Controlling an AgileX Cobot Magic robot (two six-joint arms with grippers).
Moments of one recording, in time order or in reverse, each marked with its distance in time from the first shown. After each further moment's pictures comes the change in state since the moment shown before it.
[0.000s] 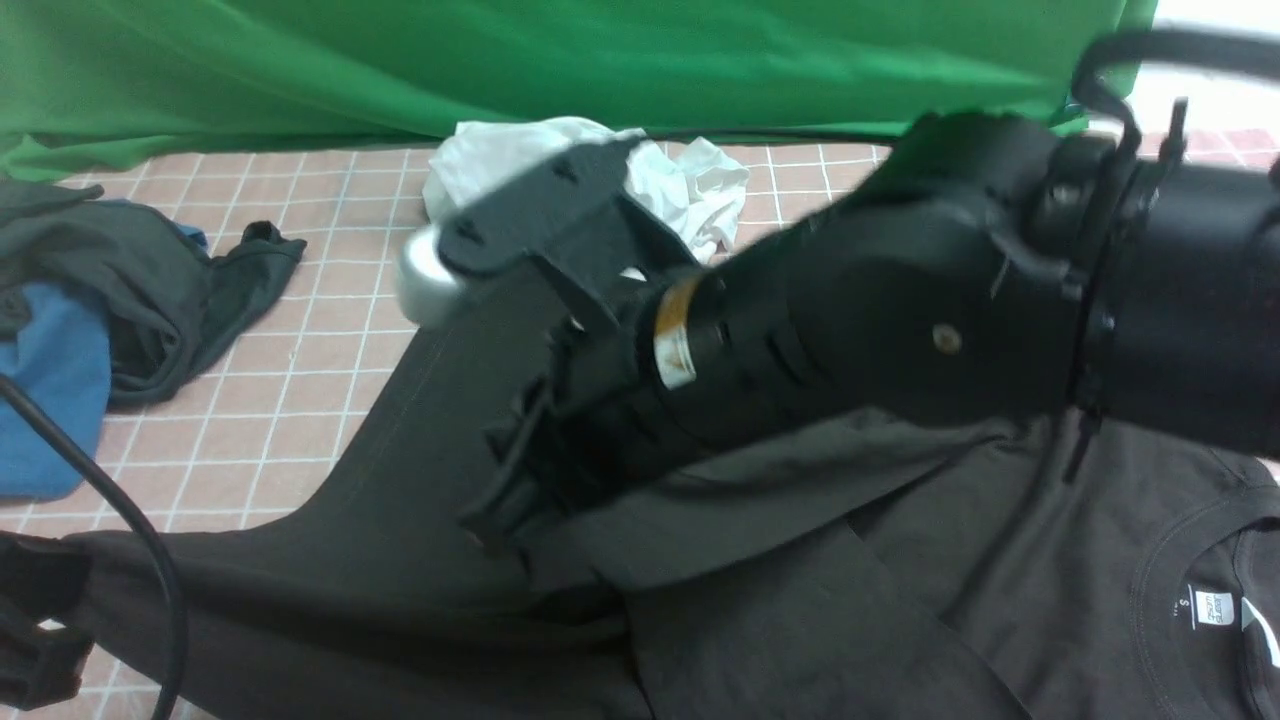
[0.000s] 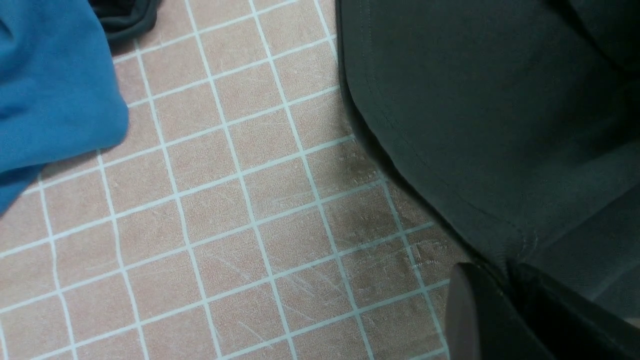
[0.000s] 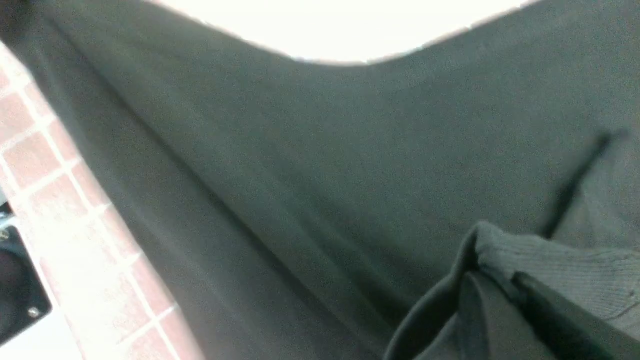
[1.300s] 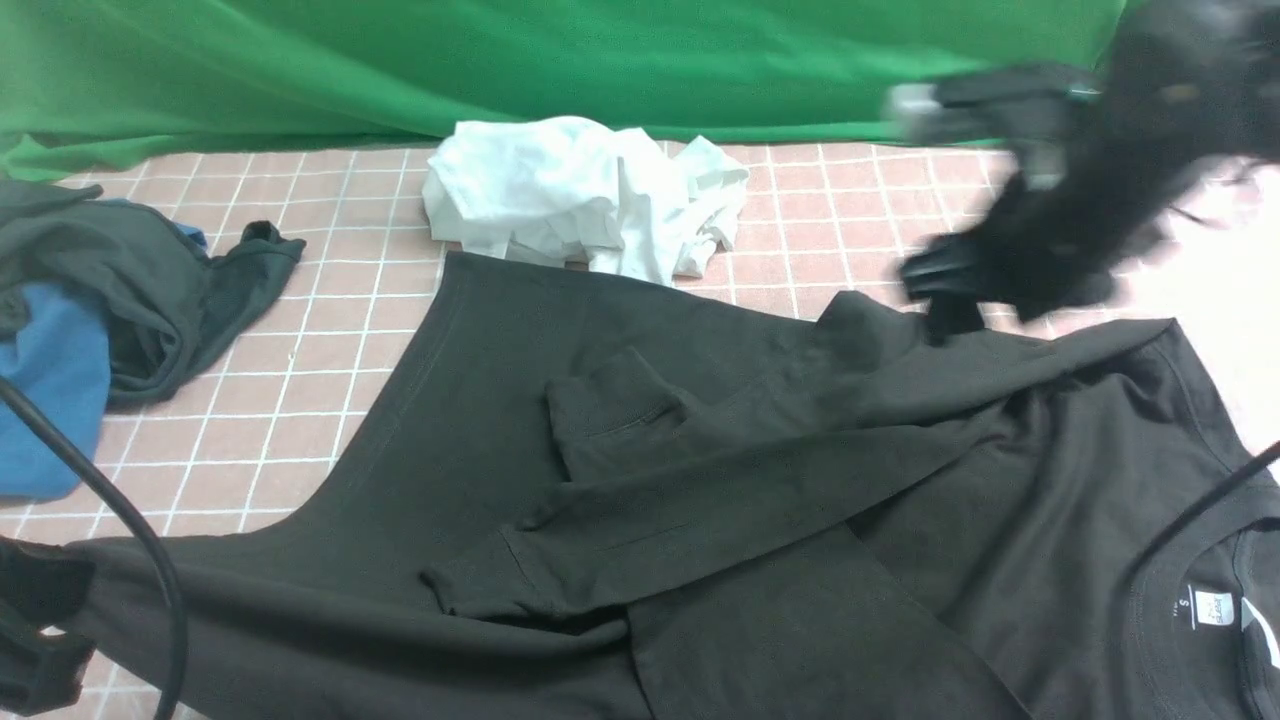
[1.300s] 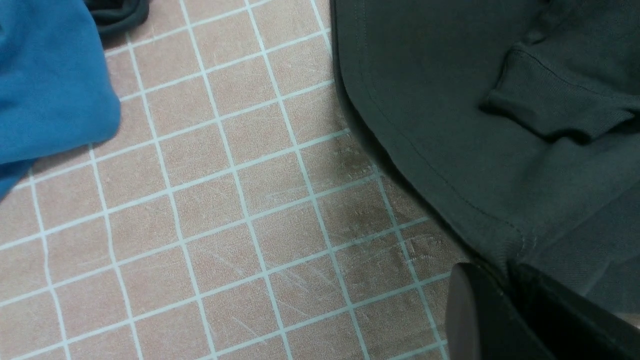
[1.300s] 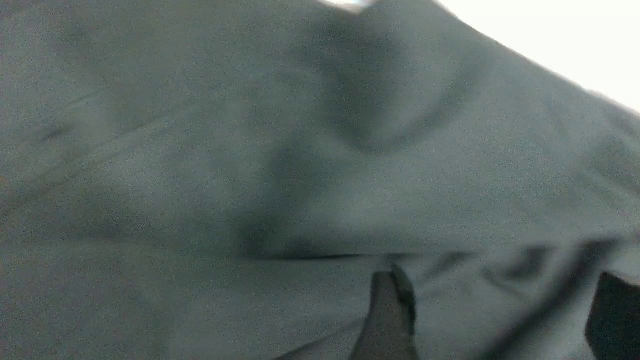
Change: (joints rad) right arm -0.699 0.074 0.078 -0.057 0.203 0.173; left arm 0.000 0.000 0.000 -0.008 0.012 0.000
